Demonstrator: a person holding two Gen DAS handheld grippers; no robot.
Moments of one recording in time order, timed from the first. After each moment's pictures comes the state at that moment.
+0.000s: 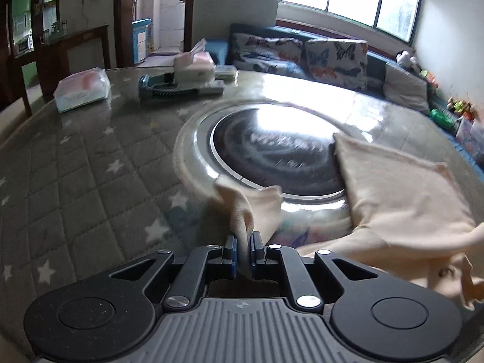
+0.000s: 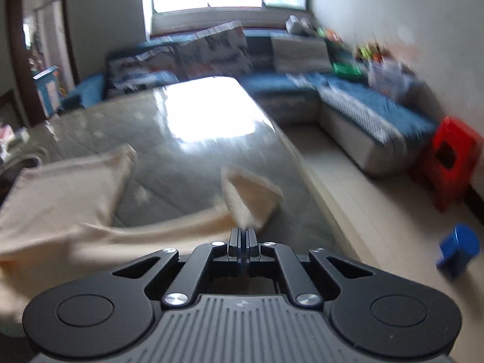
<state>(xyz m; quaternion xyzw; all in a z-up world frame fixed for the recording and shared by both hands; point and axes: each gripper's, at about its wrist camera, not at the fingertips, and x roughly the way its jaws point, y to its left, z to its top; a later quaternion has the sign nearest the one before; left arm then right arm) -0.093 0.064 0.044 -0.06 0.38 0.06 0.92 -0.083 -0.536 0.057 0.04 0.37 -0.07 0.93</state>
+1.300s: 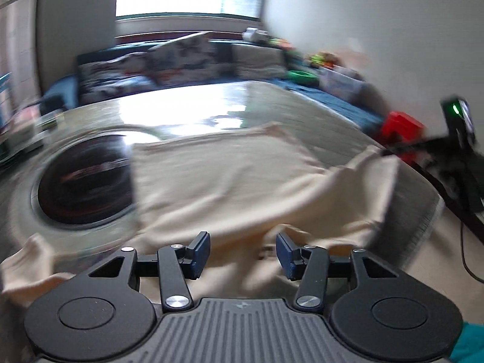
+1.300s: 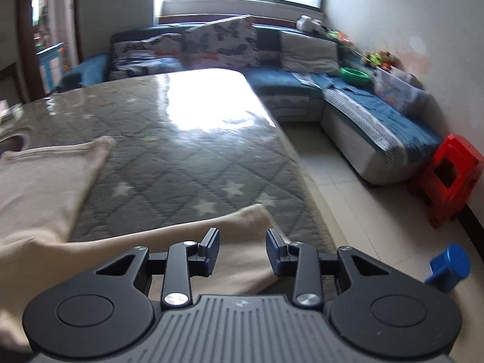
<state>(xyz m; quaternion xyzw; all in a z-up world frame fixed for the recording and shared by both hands) -0.105 -0.075 0.058 0.04 0.35 -0.24 0.91 -0.062 -0.527 0.055 -0.02 0.38 -0.04 0.92</state>
